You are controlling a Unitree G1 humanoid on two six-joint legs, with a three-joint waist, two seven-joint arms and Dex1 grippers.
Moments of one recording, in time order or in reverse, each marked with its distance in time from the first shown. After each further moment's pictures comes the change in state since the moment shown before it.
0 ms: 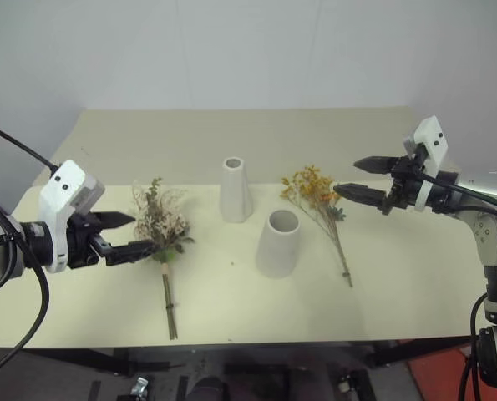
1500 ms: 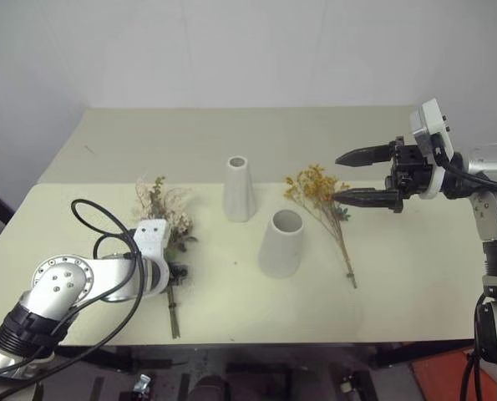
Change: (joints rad) left arm -0.145 -0.239 -0.709 0.299 -0.889 -0.373 1.695; right arm -0.155 -0.017 0.073 0.151 0.003 -0.141 0.375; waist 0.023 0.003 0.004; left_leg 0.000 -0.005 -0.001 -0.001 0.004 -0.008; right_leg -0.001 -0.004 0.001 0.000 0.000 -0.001
